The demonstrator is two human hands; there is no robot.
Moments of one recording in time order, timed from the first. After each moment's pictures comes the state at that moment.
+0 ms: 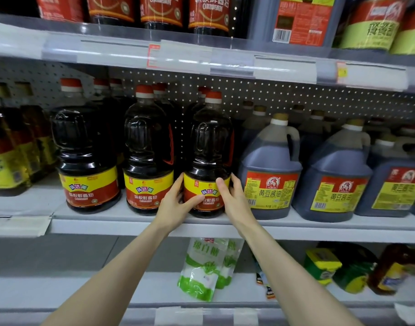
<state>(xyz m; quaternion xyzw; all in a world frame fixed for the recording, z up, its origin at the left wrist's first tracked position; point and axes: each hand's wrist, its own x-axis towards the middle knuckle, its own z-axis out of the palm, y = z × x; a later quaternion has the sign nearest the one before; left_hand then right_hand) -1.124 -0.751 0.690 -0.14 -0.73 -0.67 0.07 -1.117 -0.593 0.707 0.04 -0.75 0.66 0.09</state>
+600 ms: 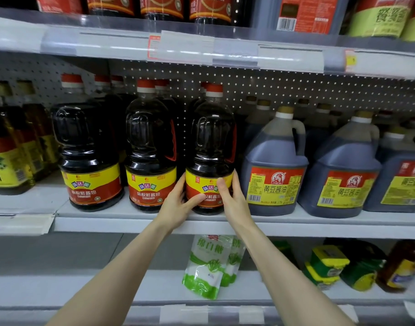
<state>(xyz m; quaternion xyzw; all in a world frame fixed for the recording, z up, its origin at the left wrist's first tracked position) -1.127 -0.755 0.681 -0.16 -0.72 -0.67 0.06 -1.116 -0.606 0.691 0.07 -0.75 0.65 0.12</state>
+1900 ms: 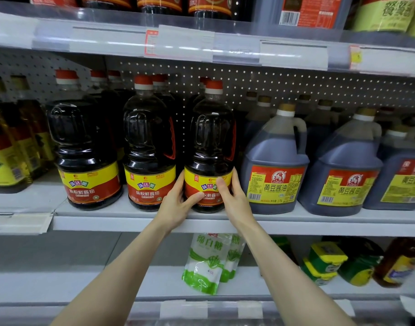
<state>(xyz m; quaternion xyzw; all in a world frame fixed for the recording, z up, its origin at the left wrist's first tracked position) -1.128 -0.756 0.681 -0.16 -0.73 -0.66 0.06 -1.116 -0.600 0.694 0.05 -0.75 0.65 0.10</state>
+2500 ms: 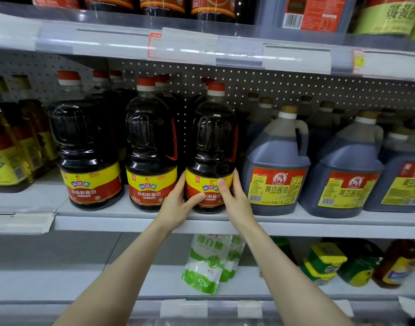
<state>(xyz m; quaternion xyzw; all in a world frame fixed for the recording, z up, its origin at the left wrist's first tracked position) -1.127 -0.757 0.684 -0.17 -0.72 -0.67 0.06 -1.117 -0.600 0.696 0.05 -0.76 0.65 0.09</state>
